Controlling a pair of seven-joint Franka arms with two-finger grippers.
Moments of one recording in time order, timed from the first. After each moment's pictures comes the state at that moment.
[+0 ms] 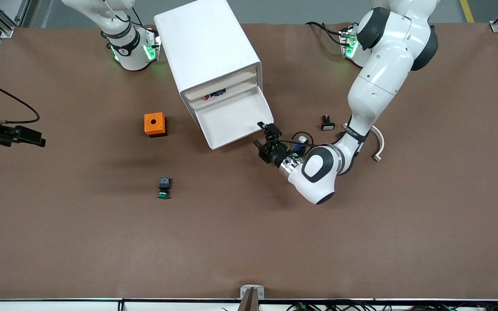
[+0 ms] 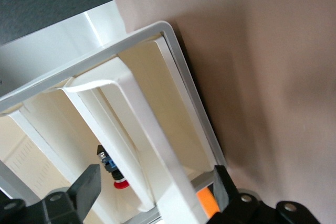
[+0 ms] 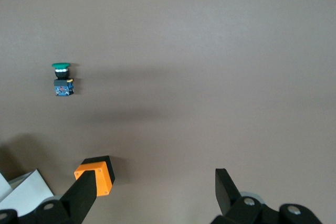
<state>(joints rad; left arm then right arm) -0.32 1.05 -0.25 -1.25 -0.91 1.54 -1.90 -0.06 0.17 -0.04 -1.56 0.02 1.64 -0.08</state>
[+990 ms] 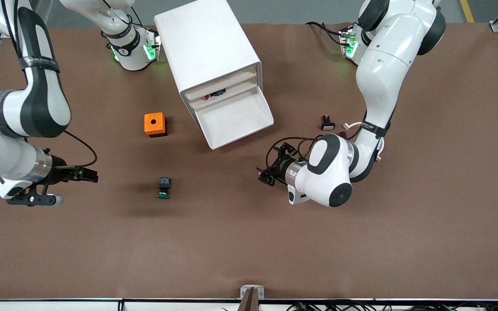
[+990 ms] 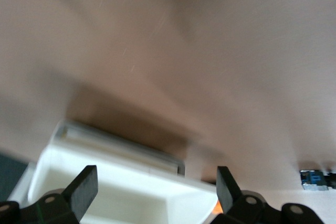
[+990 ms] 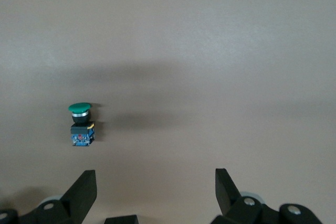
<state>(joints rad) -0.38 0.90 -0.17 -1.14 -0.55 1.77 -1.22 0.06 0.38 -0.04 -1.60 0.06 1.91 0.04</state>
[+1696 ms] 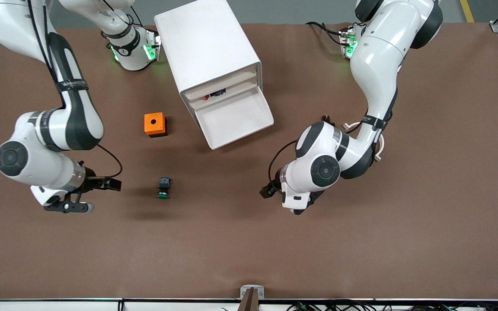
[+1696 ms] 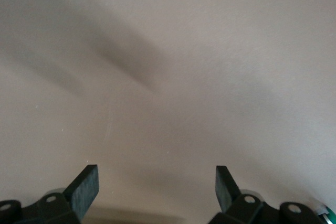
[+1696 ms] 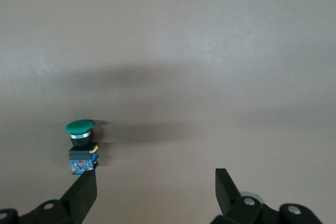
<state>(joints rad) -0.44 0.87 -0.17 -1.14 -0.21 2.01 -1.14 0.13 0.45 -0.04 -1.70 0.06 2.10 0.14</state>
